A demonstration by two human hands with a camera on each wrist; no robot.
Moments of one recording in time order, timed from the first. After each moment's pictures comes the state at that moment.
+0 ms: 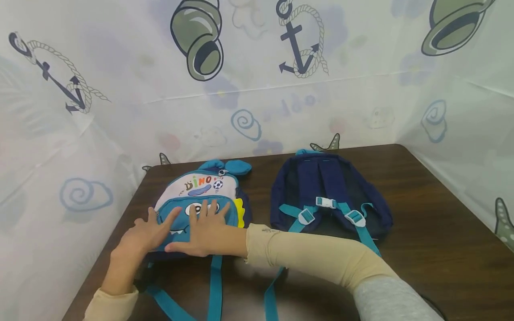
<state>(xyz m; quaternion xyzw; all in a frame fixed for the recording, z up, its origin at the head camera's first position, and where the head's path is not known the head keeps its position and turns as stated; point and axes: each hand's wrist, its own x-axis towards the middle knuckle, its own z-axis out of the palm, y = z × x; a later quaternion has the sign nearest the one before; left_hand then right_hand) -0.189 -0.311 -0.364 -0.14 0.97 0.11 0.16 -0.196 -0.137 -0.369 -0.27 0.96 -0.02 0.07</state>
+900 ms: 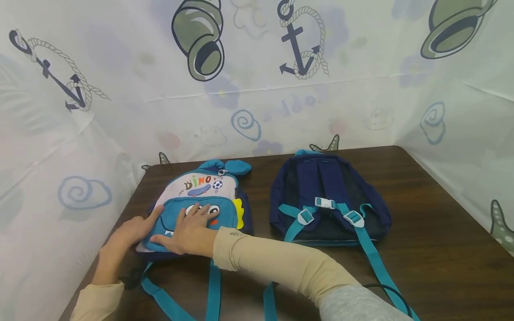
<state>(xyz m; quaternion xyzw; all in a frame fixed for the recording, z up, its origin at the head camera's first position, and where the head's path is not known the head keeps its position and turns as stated) -0.208 -0.369 -0.380 -0.14 0.95 0.21 0.20 -0.199 -0.200 -0.379 -0.14 0.98 0.01 0.12</state>
